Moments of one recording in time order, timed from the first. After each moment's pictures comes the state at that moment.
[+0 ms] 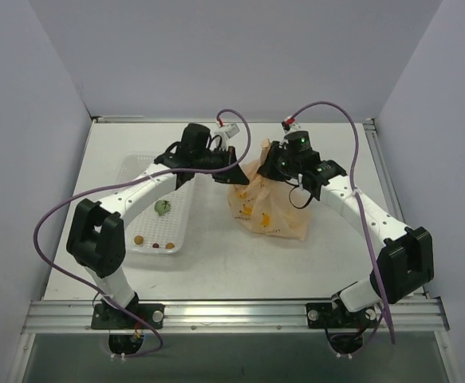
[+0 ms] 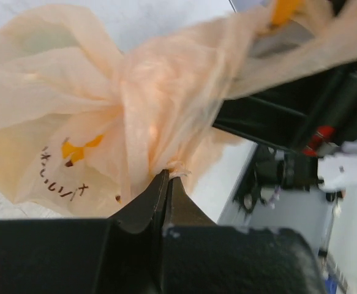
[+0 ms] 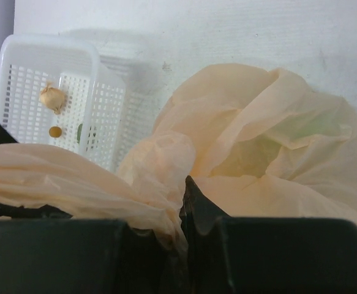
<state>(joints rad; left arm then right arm) -0.56 1.73 1.46 -0.32 0.69 -0.40 0.47 1.47 1.22 -0.35 -0.08 0.55</state>
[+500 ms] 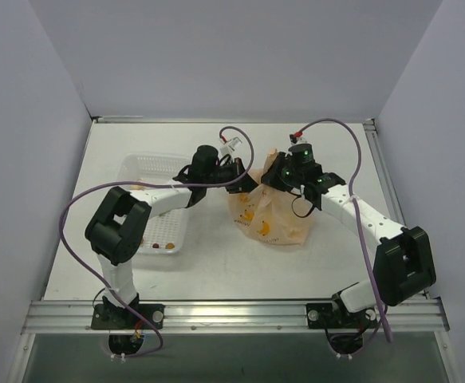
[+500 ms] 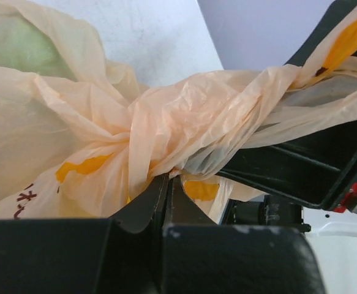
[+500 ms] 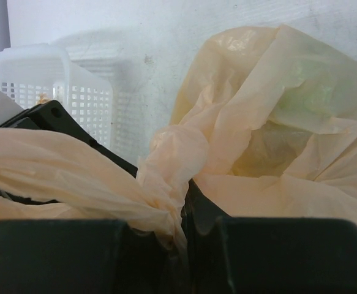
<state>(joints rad) -0.60 1.88 1.19 0.32 0.63 -0.78 0.44 1.45 1.03 -0.20 -0.10 0.71</state>
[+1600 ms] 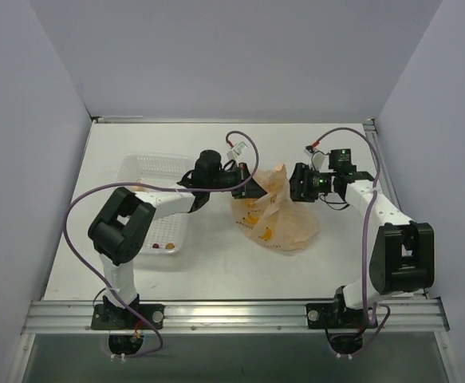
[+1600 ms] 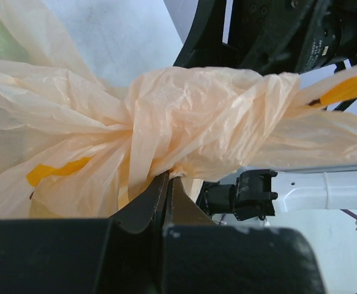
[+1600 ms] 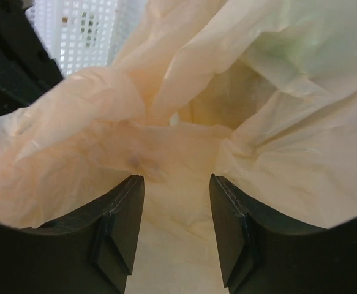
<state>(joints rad) -0.63 1.89 1.14 0.50 0.73 -0.90 0.07 1.50 0.99 -0.40 -0.76 0.23</state>
